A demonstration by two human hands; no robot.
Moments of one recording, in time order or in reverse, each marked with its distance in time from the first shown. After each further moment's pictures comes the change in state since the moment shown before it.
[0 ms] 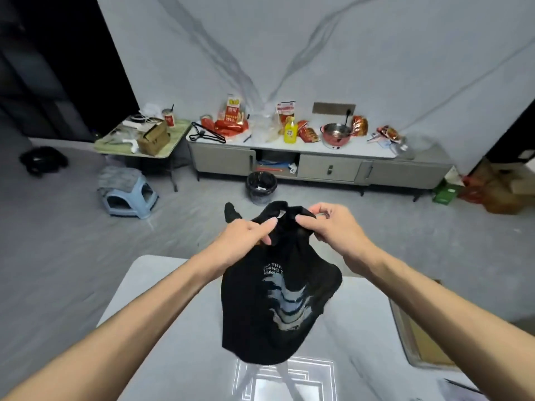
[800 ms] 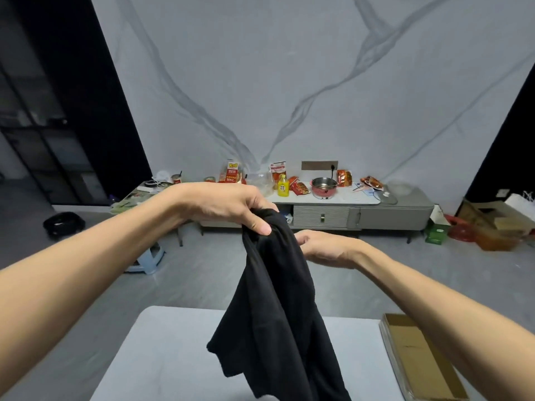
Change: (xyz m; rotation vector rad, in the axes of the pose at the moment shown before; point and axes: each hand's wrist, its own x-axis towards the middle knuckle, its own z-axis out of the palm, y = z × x) left_hand -0.122 0.203 -0.066 0.512 -0.608 0.545; right_hand -0.071 -0.095 -0.081 -0.166 -0.737 -0.166
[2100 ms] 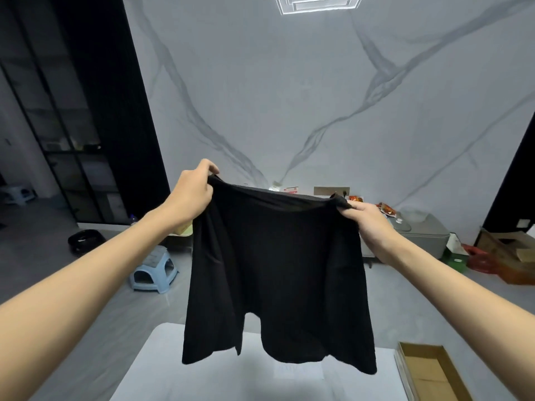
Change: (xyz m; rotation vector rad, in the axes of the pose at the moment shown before) left_hand -0.072 -0.030 -0.018 0.367 1.192 -0.313; right_hand -0.044 -0.037 -0.023 0.249 0.790 -0.236
